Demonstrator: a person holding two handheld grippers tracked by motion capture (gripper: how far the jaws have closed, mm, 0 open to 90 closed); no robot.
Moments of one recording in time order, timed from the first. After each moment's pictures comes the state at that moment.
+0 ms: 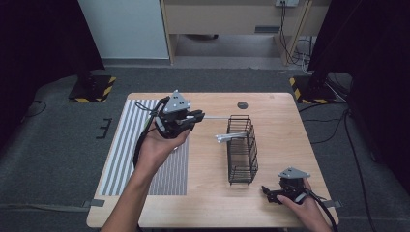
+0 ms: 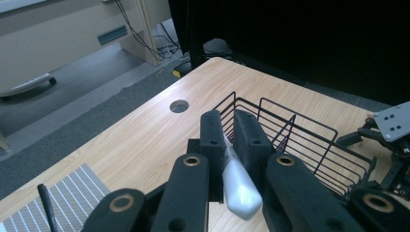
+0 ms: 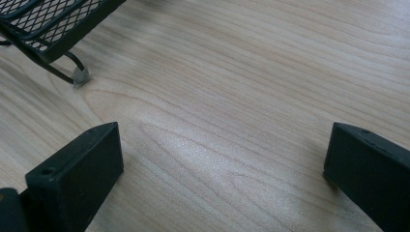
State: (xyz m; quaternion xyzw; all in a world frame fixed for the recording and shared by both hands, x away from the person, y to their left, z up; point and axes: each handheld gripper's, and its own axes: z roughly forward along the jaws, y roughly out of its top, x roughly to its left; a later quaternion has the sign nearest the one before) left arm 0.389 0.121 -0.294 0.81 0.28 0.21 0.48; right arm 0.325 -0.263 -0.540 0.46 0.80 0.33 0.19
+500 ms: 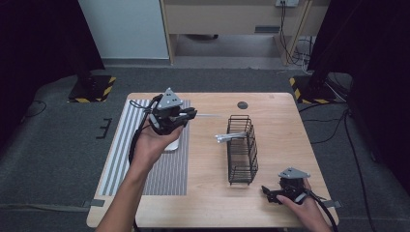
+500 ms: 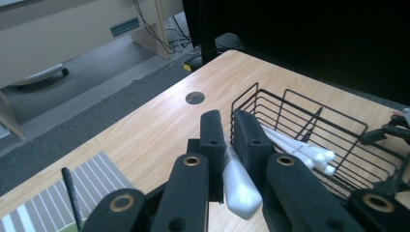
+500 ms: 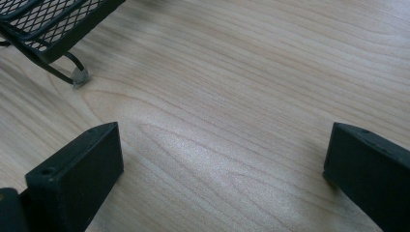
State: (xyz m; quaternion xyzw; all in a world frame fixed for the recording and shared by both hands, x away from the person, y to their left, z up) left arm 0.404 0.139 -0.303 0.80 0.30 0.22 0.46; right arm 0.325 -0.263 -0.540 0.46 0.80 0.33 0.19
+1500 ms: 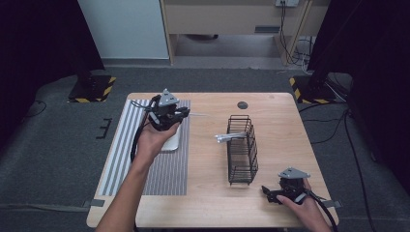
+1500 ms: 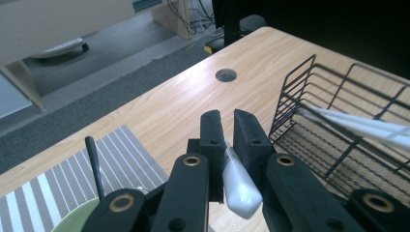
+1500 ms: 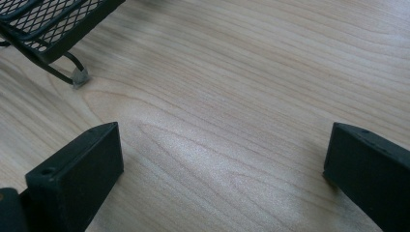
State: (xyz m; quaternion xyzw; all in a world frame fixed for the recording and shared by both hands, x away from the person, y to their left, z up) left arm 0.442 0.153 -0.343 0.80 0.35 0.23 0.43; right arm 0.324 -0.263 -0.540 0.46 0.80 0.33 0.19
